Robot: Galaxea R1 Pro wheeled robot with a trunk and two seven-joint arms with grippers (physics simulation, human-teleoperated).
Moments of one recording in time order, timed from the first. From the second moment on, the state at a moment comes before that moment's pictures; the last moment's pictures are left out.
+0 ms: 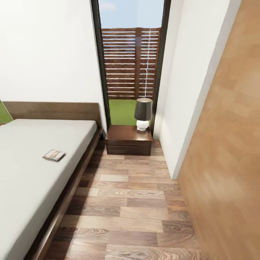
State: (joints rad) left arm -0.20 0.24 -0.44 -0.09 0.31 -0.19 -0.01; right arm -0.30 -0.21 -0.15 -0.23 0.04 0.13 0.39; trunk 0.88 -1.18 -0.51
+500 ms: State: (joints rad) left arm -0.20 0.24 -0.44 -0.09 0.31 -0.19 -0.01; right arm -0.30 -0.21 -0.15 -0.23 0.04 0.10 0.39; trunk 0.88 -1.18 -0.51
